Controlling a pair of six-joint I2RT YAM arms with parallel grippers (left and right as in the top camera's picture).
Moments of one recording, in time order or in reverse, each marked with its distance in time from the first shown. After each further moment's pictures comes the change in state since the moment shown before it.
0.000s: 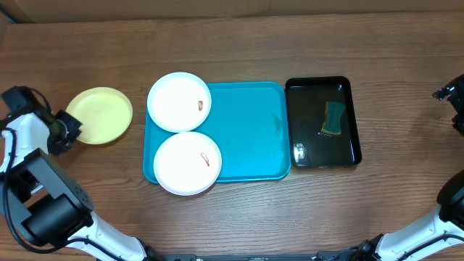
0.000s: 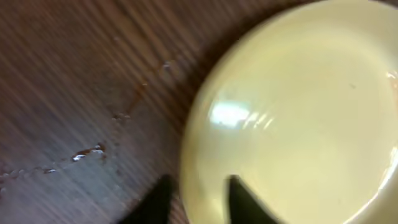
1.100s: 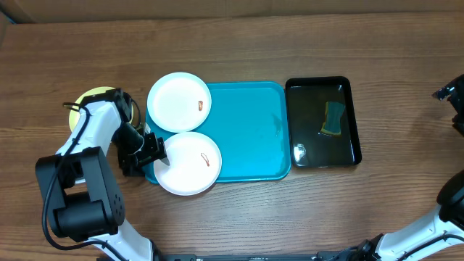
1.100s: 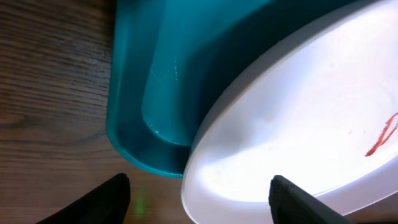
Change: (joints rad) left arm -0.443 -0.092 -0.167 -0.534 0.119 0.167; right arm 0.000 0.000 0.000 0.000 0.000 0.000
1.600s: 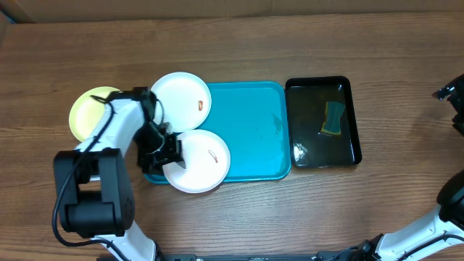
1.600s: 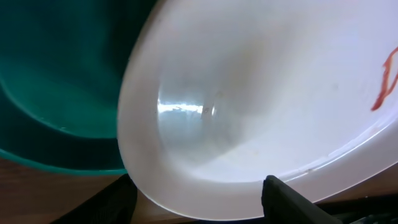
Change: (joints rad) left arm -0.180 0.000 0.000 -0.014 0.051 0.010; right arm 0.000 0.000 0.000 0.001 0.000 0.000
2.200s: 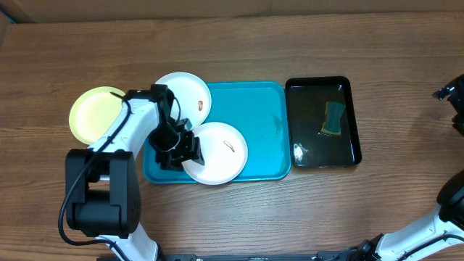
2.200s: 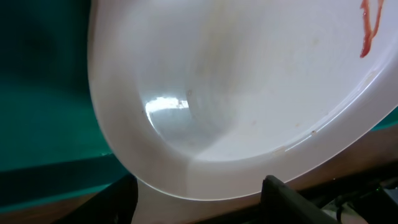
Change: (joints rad) left arm -0.104 -0.002 0.004 0.064 0.140 -0.020; right arm 0.000 0.000 0.000 0.000 0.000 0.000
